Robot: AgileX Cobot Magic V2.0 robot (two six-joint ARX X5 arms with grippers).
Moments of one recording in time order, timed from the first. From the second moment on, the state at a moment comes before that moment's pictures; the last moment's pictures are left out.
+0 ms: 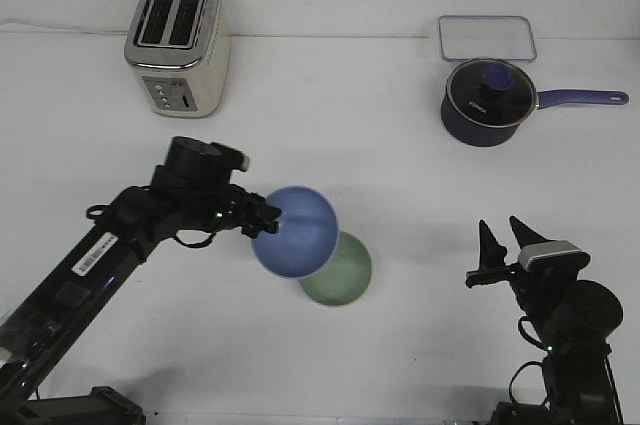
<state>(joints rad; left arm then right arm) -0.48 1.41 1.32 -0.64 0.42 -0.14 -0.08 0.54 0.49 -0.12 -0.34 0.11</state>
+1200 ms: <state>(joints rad) -0.68 1.65 1.32 -0.55 0.35 -0.11 -0.06 0.54 0.49 -0.12 -0.34 0.12</state>
